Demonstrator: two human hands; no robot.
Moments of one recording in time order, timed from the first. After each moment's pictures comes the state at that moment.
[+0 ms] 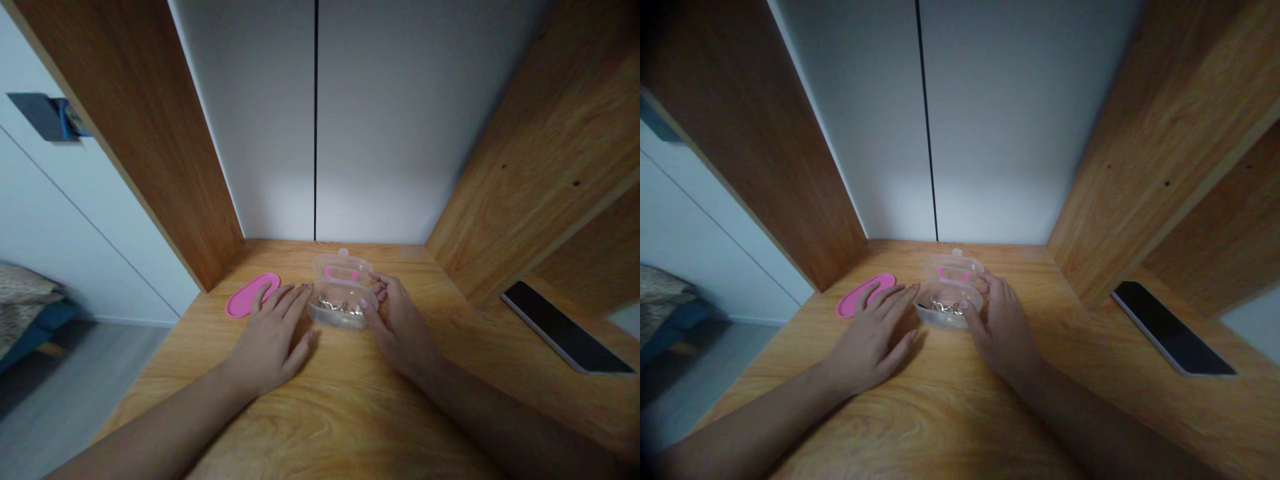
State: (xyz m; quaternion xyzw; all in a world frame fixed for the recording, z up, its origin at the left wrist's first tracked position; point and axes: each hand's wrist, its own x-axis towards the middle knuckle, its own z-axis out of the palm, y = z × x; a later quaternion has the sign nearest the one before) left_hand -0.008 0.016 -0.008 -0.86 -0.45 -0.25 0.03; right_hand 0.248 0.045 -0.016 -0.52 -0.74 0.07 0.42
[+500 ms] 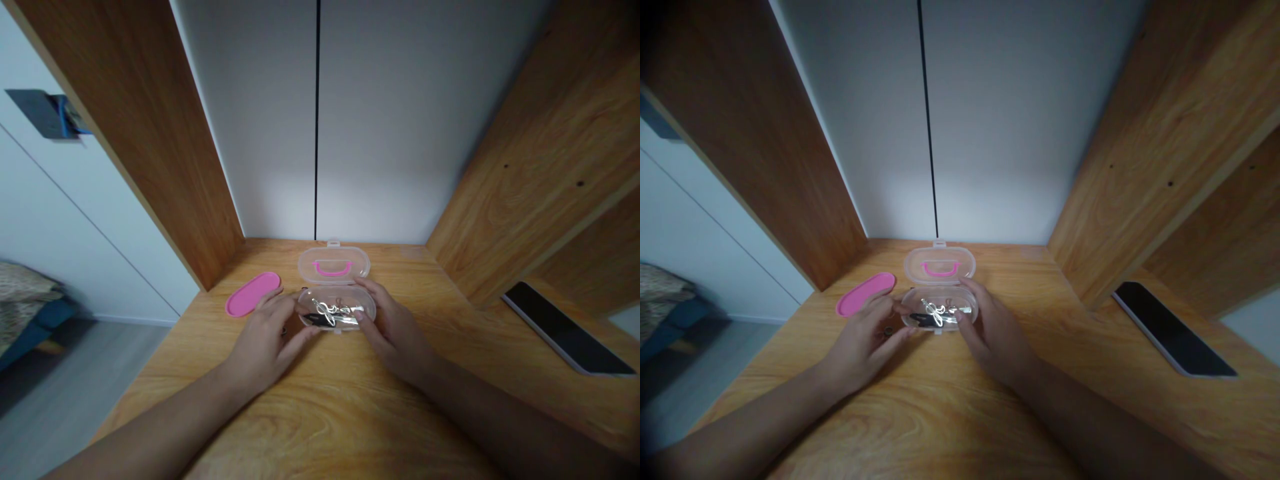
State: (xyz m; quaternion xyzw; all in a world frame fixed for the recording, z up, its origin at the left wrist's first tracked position) left_hand -0.008 0.019 -0.004 -0.83 -0.42 -0.37 -0.07; right_hand 0.247 0.039 -0.014 -0.45 -0.80 0.15 0.37
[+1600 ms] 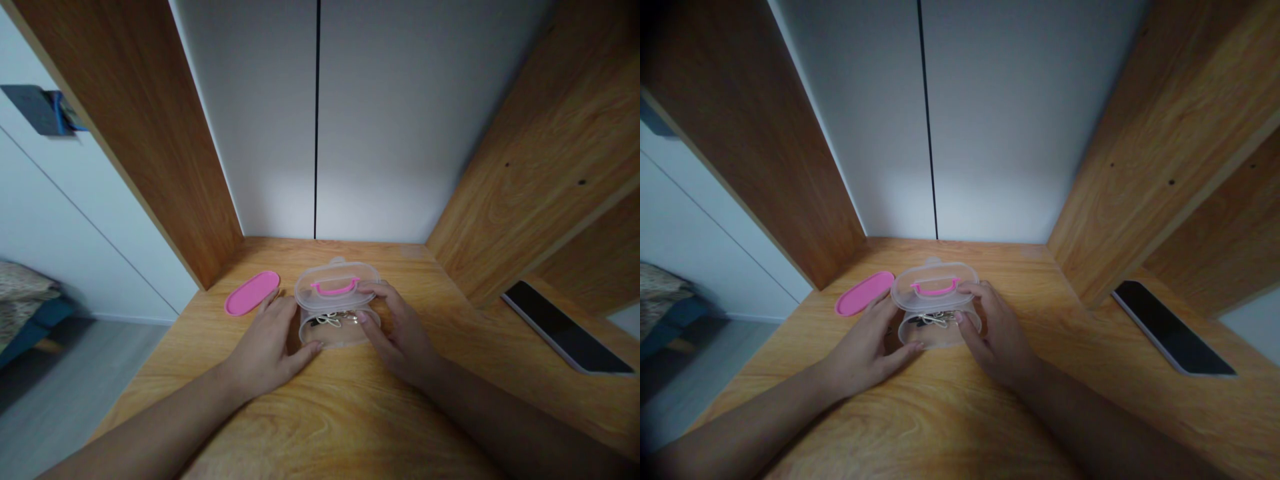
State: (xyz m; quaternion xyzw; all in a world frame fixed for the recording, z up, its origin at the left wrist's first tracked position) left_hand -0.006 0.017 -0.005 -0.84 -0.45 -0.27 -0.13; right_hand 0.248 0.039 -0.013 -0.36 -0.80 0.13 0.45
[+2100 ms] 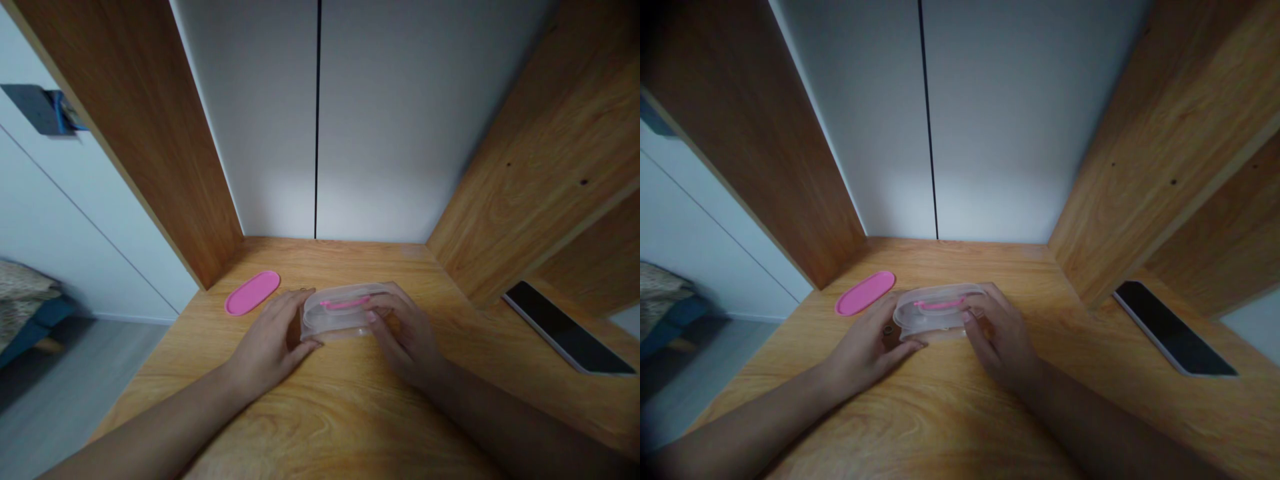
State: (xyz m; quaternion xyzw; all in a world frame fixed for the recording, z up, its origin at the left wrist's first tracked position) left_hand -0.008 0.019 -0.016 -0.82 -0.44 -0.32 -0.15; right_hand 0.250 0.035 -0.006 -0.30 -0.81 0.11 0.49
